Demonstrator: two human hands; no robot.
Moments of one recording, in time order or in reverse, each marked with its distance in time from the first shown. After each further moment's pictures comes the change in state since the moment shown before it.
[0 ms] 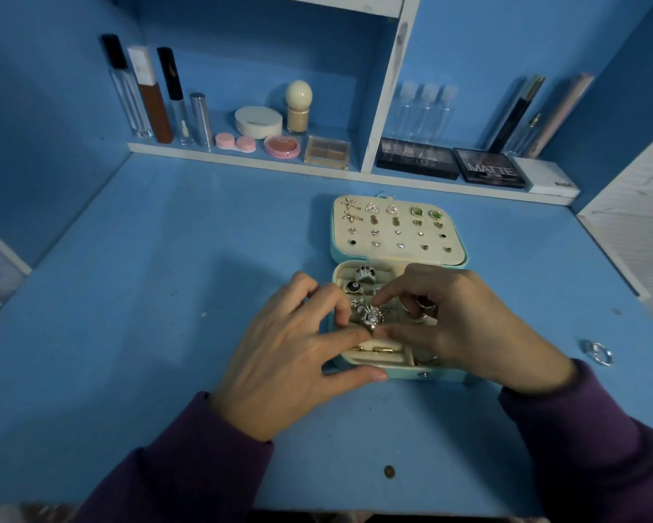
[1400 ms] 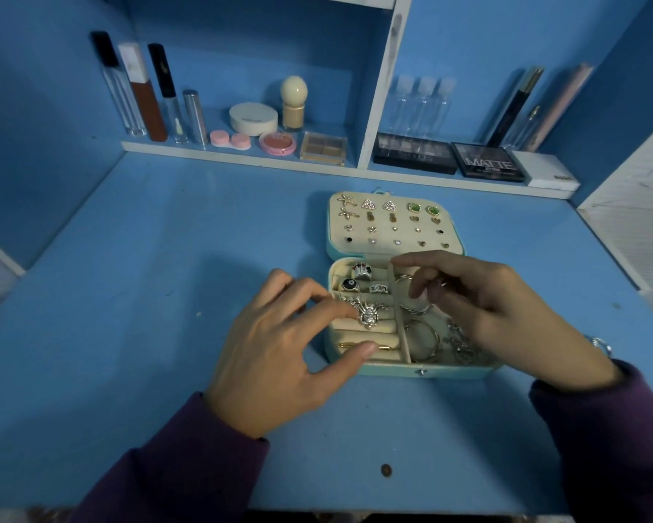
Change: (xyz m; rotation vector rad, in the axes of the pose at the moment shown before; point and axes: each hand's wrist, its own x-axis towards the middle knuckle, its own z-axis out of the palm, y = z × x) left_hand -0.001 0.004 -0.004 -0.123 0.135 -0.138; right_hand -0.015 0.007 -0.019 0.222 0.026 0.169
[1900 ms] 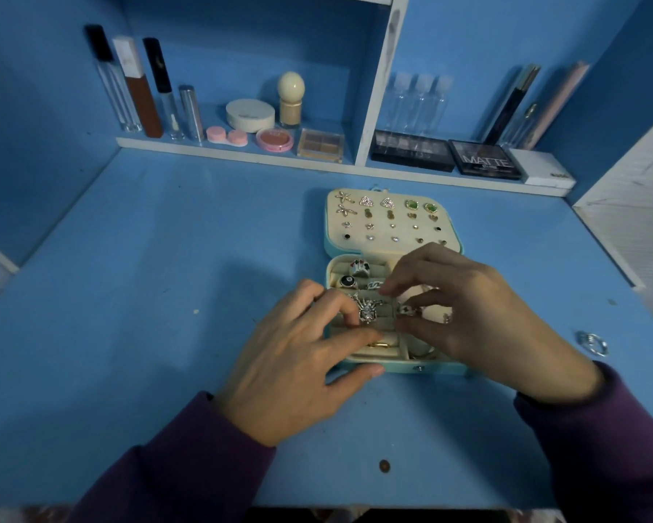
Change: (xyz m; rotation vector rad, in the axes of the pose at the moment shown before) left_hand -0.004 0.002 0.010 0.083 -0.134 0.149; right_hand 0.000 -0.009 0.014 -0.111 0.017 -0.127
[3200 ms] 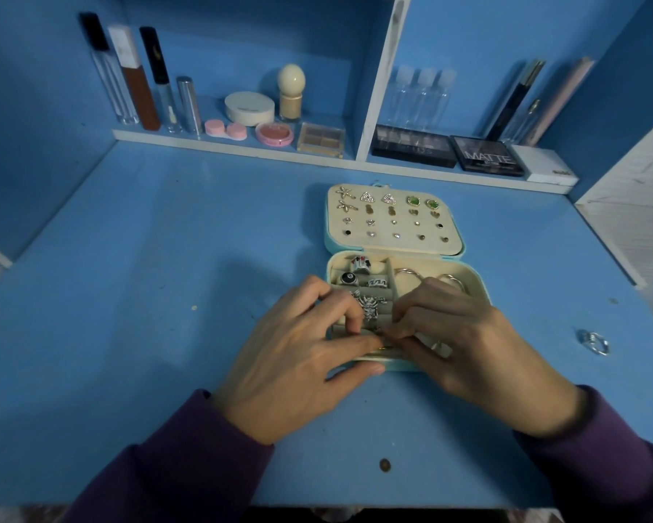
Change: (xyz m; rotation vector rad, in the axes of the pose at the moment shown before) left_hand 0.003 -0.001 -0.003 -0.031 0.001 0.049; right_hand -0.016 0.010 0.018 -0.255 0.060 -0.318
